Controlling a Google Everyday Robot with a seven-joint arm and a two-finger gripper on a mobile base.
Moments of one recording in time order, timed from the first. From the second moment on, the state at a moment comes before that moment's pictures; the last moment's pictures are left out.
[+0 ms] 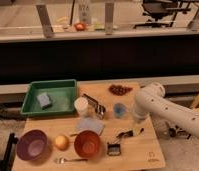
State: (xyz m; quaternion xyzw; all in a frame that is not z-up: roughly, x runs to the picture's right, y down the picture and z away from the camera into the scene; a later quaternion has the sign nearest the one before) arm 0.190 0.177 0.780 -0.30 -0.07 -0.07 0.95
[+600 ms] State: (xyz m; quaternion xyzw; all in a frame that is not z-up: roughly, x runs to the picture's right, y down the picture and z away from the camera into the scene) arm 0.175 0.203 0.784 -0.31 -0.06 -0.11 0.94
